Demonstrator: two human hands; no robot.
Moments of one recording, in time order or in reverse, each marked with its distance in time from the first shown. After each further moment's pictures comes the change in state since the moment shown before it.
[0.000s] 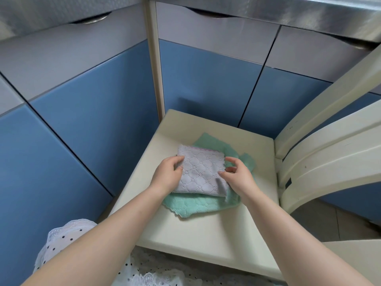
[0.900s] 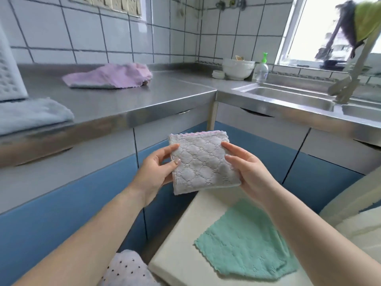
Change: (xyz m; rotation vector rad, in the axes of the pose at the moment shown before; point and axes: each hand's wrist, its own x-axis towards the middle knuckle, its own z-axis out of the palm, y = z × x) left_hand -0.100 0.087 -0.202 -0.746 0.239 0.233; right_hand -0.092 -0.216 0.015 0.475 -0.543 -0.442
